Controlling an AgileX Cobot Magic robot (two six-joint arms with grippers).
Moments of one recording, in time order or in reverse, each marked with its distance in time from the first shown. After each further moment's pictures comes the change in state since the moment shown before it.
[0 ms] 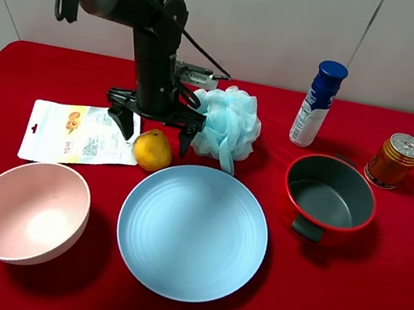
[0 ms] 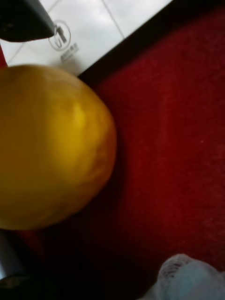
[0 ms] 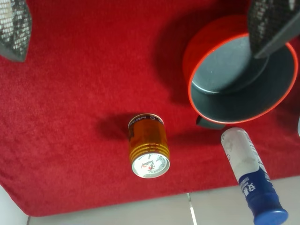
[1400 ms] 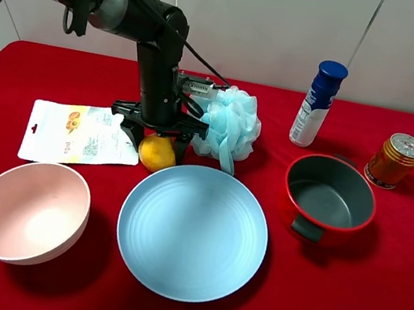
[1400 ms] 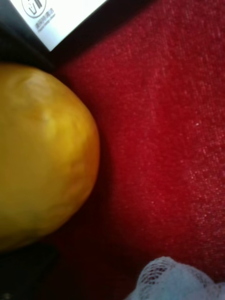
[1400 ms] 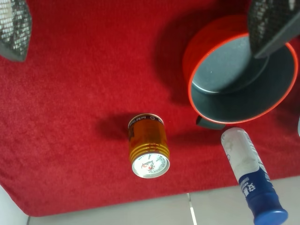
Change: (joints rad) left arm 0.000 0.041 0.000 -0.035 -0.040 -0.006; right arm 0.000 0.000 0.000 0.000 0.000 0.000
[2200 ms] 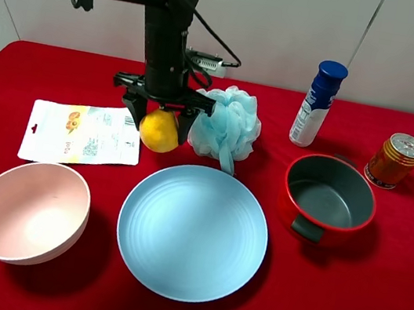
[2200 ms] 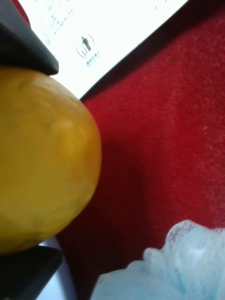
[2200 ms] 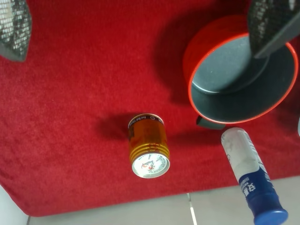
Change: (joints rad) left arm 0.000 -0.001 -0.212 0.022 0.267 0.034; right arm 0.000 0.000 0.000 0.000 0.000 0.000
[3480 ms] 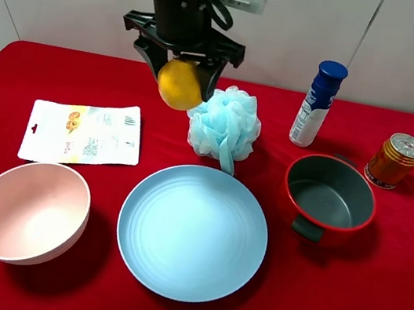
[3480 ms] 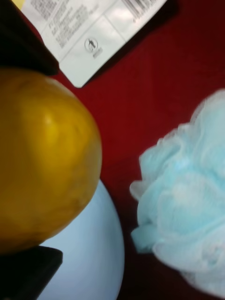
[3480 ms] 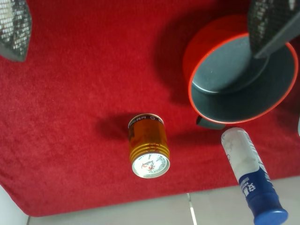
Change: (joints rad) left arm -0.102 -0.222 -0.017 0.027 0.005 0.048; right arm 0.000 0.000 0.000 0.000 0.000 0.000
